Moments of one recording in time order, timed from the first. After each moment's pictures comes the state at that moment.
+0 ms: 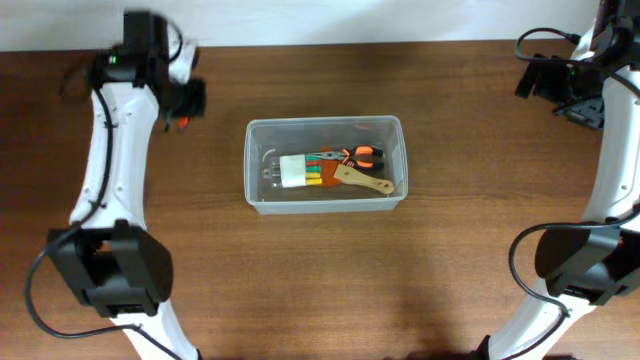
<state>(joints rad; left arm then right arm) -0.01 2.01 2.03 -1.13 0.04 0.15 -0.28 2.04 2.29 -1.47 -0.07 0.21</state>
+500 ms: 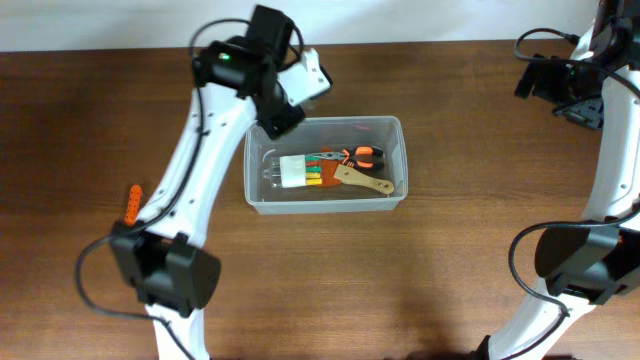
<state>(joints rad) -0.37 2.08 2.16 -1.30 0.04 0.68 -0.28 2.04 2.29 -1.47 -0.07 0.21</state>
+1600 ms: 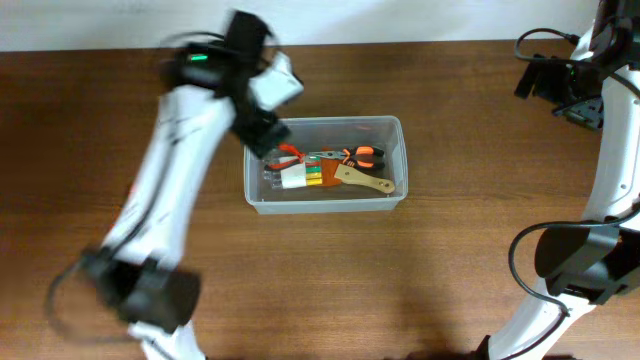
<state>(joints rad) -0.25 1.89 2.14 -1.44 -0.02 0.52 -0.28 2.04 2.29 -1.47 -0.07 0.21</state>
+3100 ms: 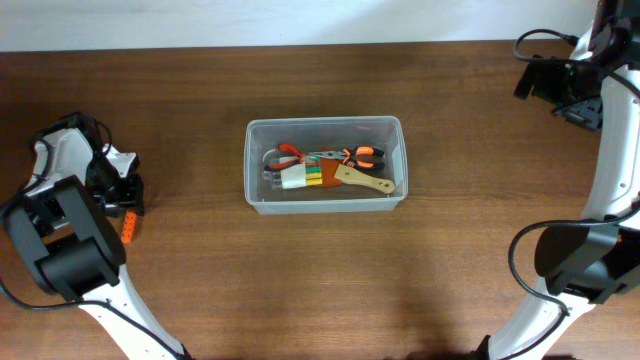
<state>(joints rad) 0.41 2.23 1.67 -1.14 -0.06 0.38 -0.28 2.05 2.29 -1.47 -0.07 0.21</state>
